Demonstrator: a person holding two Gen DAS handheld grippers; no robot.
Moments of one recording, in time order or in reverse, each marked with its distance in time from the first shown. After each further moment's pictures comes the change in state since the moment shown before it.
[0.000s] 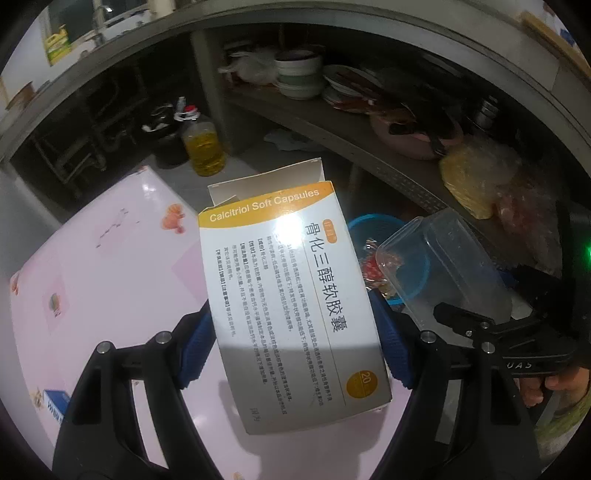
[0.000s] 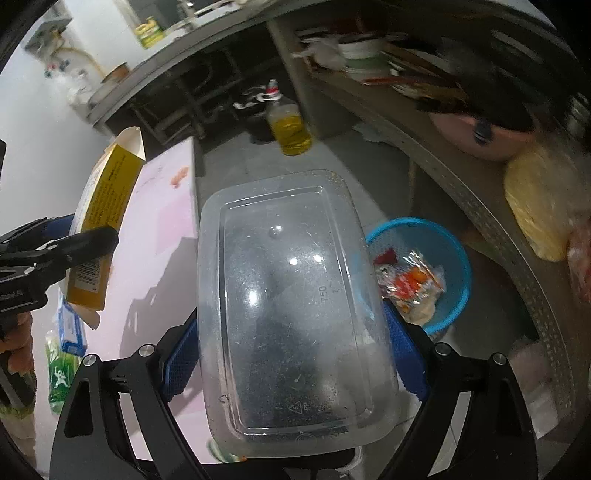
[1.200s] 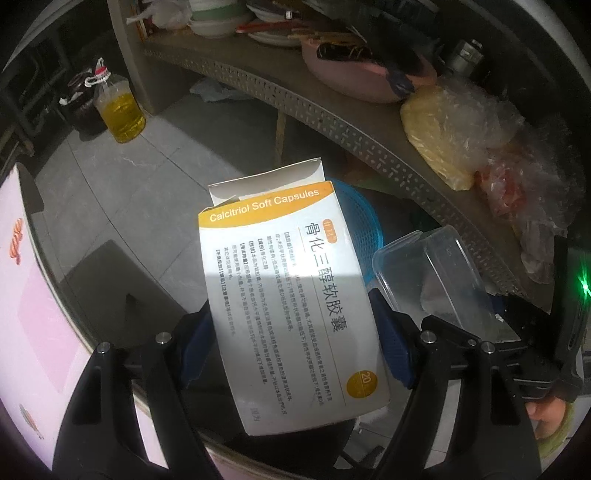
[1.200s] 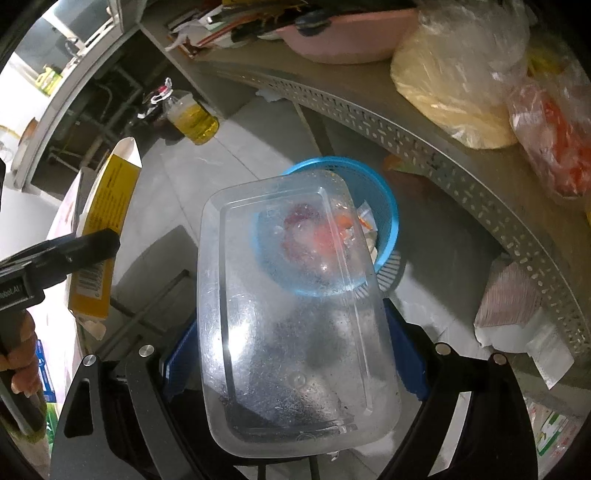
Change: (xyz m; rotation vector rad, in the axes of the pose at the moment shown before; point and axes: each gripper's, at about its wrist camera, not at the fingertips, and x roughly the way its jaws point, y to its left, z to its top) left arm 0.146 -0.094 0.040 0.048 0.217 -0.188; right arm 0.046 -0.138 -0.034 0.310 0.104 -0.113
